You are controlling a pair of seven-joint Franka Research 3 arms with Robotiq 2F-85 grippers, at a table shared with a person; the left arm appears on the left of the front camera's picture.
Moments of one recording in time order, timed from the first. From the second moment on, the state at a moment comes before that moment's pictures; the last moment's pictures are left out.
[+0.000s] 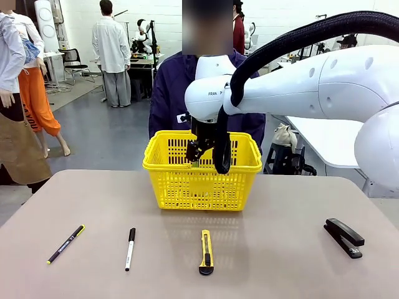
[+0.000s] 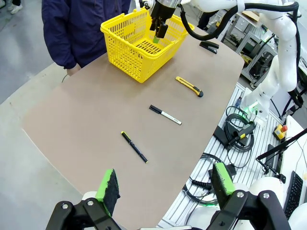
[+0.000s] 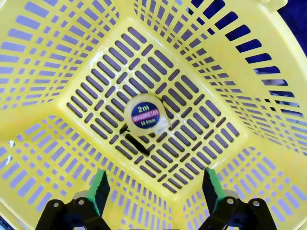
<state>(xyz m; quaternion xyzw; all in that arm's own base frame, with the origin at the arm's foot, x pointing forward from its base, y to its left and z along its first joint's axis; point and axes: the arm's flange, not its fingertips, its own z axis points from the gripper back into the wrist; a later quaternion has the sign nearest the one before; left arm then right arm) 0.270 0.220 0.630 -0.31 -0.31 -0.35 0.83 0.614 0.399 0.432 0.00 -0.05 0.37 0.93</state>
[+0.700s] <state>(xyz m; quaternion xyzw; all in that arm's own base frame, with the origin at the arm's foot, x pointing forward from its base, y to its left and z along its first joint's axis) 0.270 0.220 0.630 -0.31 -0.31 -0.35 0.83 0.598 0.395 0.477 0.00 -0.07 0.38 0.92</state>
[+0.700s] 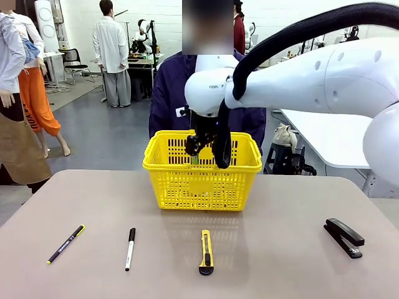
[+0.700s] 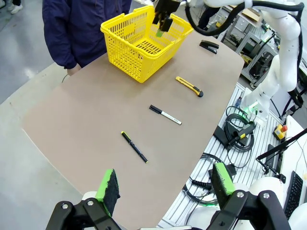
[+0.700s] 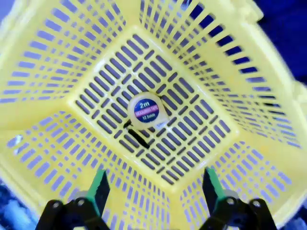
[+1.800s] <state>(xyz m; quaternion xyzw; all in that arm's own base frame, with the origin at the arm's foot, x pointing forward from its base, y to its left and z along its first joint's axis) 0.270 0.220 0.630 -0.31 -0.31 -0.35 0.83 0.413 0.153 0.536 0.05 -0.21 0.26 0.94</state>
